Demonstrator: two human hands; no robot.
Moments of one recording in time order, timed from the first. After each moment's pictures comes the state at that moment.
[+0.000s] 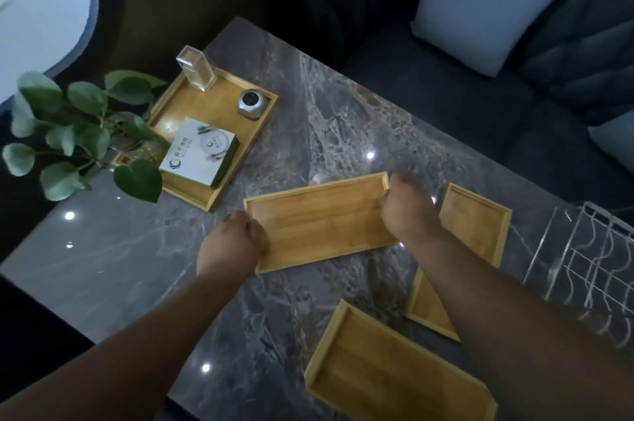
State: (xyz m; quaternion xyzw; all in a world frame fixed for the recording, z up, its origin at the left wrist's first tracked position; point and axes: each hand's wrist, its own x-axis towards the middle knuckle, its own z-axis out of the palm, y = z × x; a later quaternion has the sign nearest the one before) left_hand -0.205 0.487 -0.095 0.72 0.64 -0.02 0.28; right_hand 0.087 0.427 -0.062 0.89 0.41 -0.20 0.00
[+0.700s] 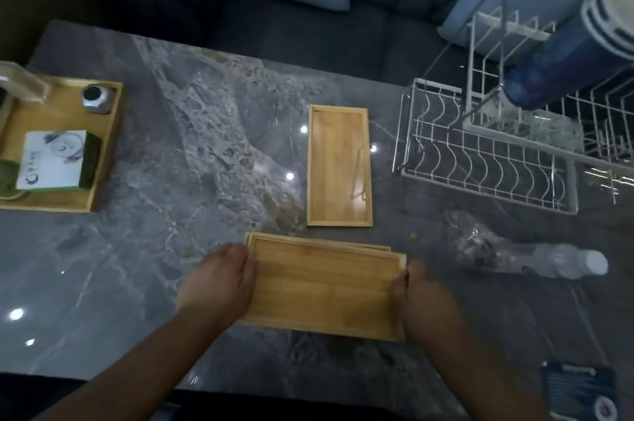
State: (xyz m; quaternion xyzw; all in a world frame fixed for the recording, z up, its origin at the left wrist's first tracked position) left_hand -0.163 0.309 -0.033 0.89 0.36 -0.09 0.28; right_hand 0.037 0.048 -0.016 0.94 0.17 -0.30 -0.03
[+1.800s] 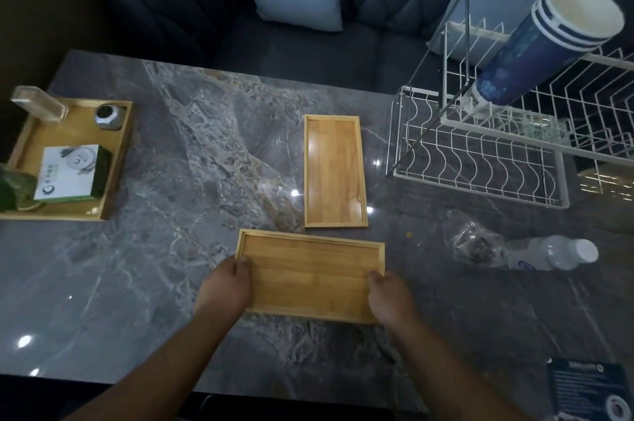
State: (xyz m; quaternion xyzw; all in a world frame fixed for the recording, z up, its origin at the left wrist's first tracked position) left_hand -0.166 0.290 -0.082 0.73 0.57 -0.09 0.35; right_hand 0.011 0.077 -0.047 0.89 -0.07 -0.37 -0.25
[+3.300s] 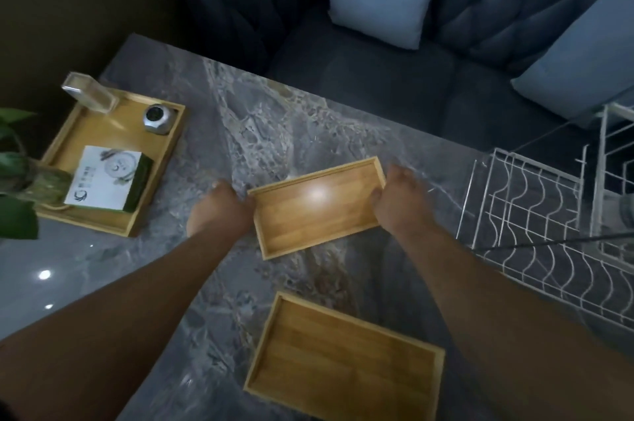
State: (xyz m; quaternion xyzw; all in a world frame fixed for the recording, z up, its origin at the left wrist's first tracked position) left_hand -0.075 0.502 -0.100 0.74 0.63 -0.08 0.23; right_hand 0.169 0.329 -0.052 0.93 0.35 -0.15 -0.04
